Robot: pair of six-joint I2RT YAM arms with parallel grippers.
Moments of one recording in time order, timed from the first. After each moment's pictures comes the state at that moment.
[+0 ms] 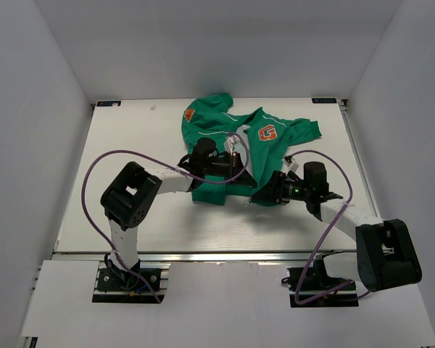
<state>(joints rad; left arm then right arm) -0.66 1.93 1.07 0.58 0.90 -0.92 0.24 1.26 0.46 0.20 -0.83 0.54</state>
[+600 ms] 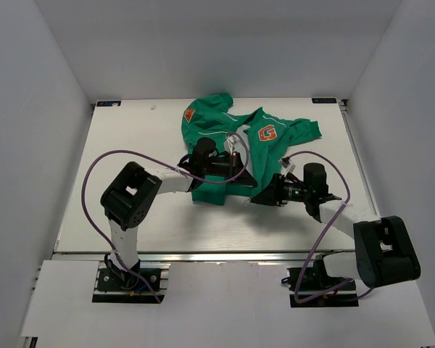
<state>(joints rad) -0.66 1.93 1.07 0.59 0.89 -0.92 0.24 1.29 0.43 0.30 -0.95 0.54</state>
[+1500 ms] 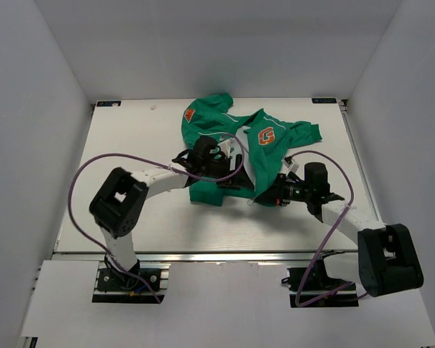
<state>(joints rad) -0.66 1.86 1.13 0.15 0.73 -0.70 0.24 1.25 0.45 0.19 -0.87 0.52</state>
